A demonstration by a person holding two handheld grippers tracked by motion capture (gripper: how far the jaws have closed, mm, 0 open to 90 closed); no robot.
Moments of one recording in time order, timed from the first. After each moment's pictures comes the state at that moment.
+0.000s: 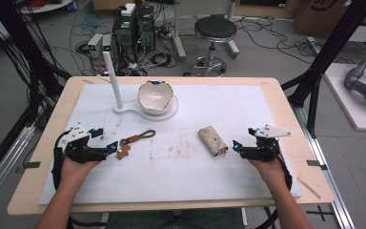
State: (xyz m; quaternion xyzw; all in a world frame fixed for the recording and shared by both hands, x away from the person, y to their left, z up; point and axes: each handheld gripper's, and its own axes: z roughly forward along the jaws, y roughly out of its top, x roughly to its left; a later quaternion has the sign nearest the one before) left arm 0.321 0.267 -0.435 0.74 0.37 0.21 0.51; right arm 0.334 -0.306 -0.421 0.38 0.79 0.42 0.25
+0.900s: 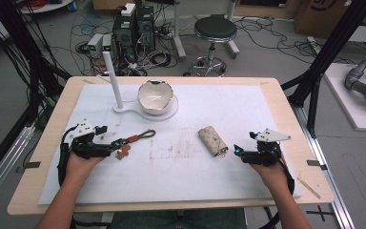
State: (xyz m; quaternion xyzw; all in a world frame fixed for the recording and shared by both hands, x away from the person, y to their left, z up) left arm 0.340 0.256 -0.439 0.75 0.37 0.20 0.50; right arm 0.322 -0.308 -0.423 0.38 0.80 0.40 0.25
